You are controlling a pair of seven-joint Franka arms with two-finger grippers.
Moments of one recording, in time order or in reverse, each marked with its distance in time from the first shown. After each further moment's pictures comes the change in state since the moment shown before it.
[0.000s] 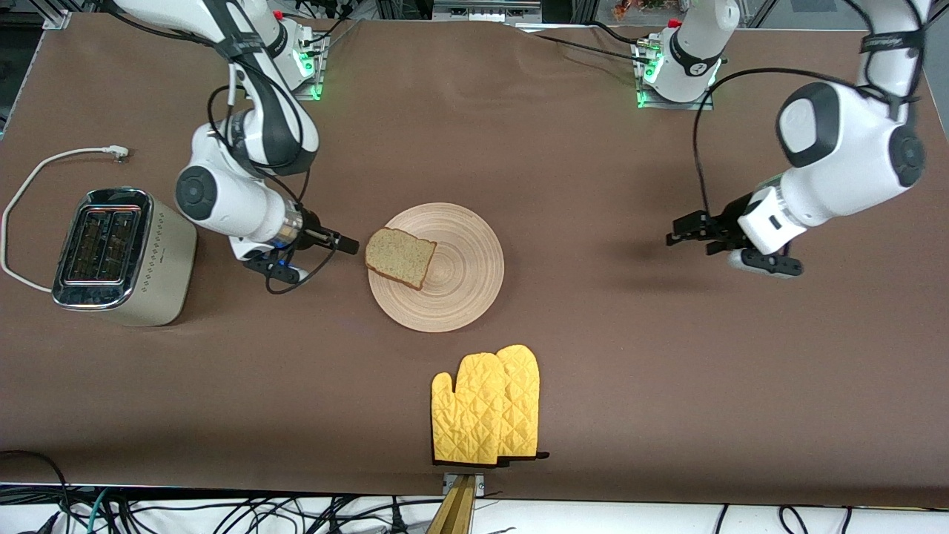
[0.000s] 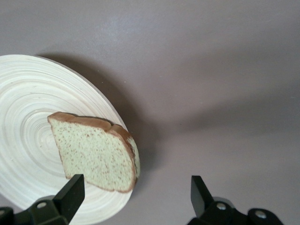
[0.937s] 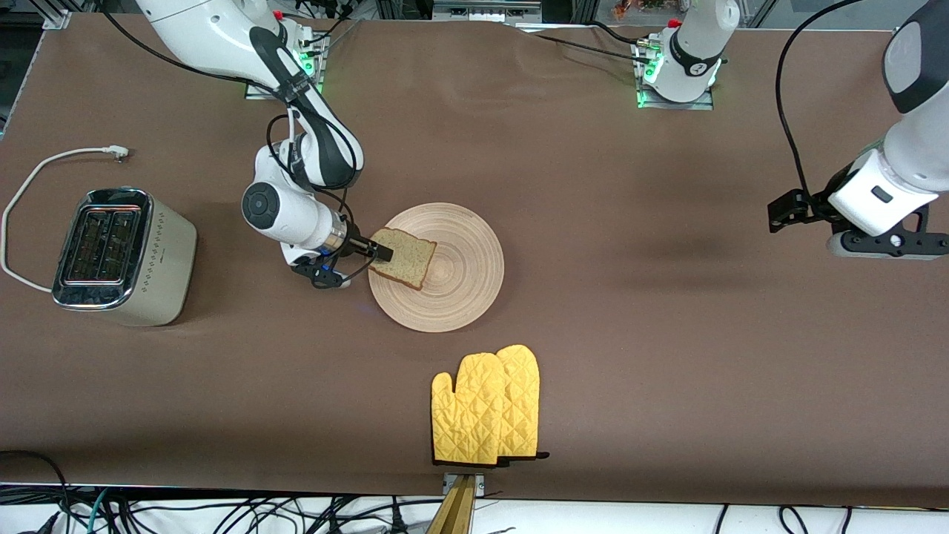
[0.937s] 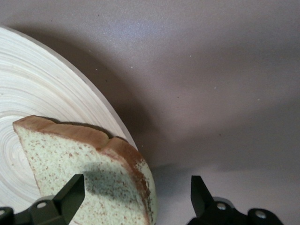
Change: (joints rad) left arm 0.007 -0.001 0.021 0.365 0.373 -0.360 -0.164; right arm 0.000 0.138 0.086 -0.037 0.048 0.212 0.001
